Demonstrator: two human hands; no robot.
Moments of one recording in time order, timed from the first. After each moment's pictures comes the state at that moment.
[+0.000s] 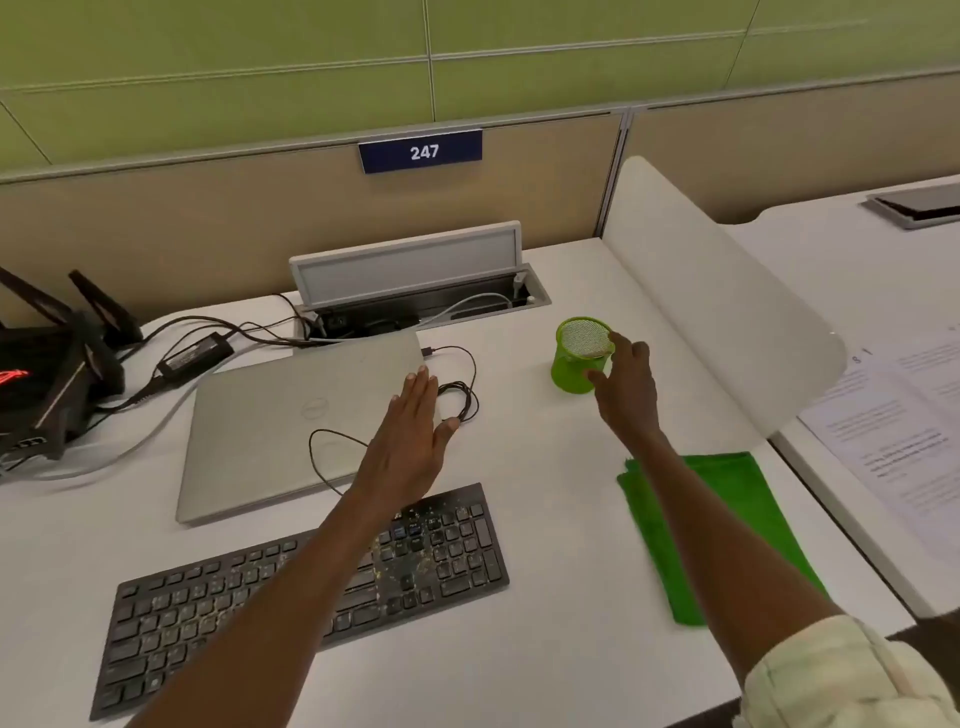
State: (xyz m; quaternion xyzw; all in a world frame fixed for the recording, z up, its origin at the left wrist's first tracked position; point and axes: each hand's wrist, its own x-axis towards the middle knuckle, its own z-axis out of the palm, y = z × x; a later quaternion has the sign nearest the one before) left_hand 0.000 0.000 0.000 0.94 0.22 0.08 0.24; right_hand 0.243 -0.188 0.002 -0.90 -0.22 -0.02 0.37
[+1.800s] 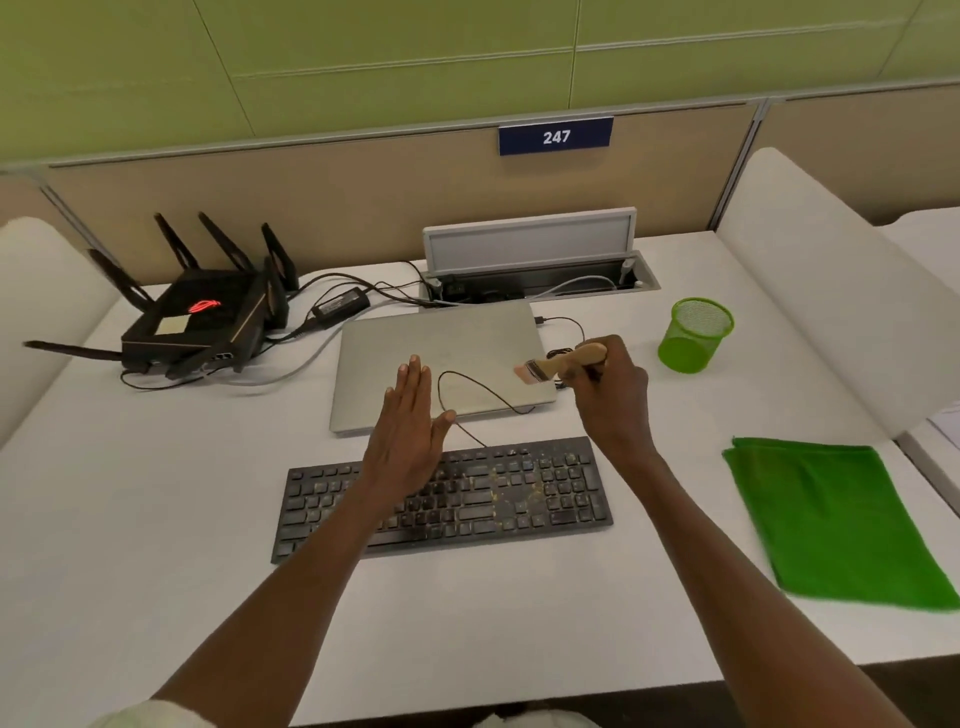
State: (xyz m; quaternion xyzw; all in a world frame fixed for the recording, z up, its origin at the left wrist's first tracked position) left_hand -0.163 0.047 -0.007 0.93 0.30 0.11 0.17; right_hand 0.037 -0.127 0.061 -0.77 -0.35 0.01 0.53
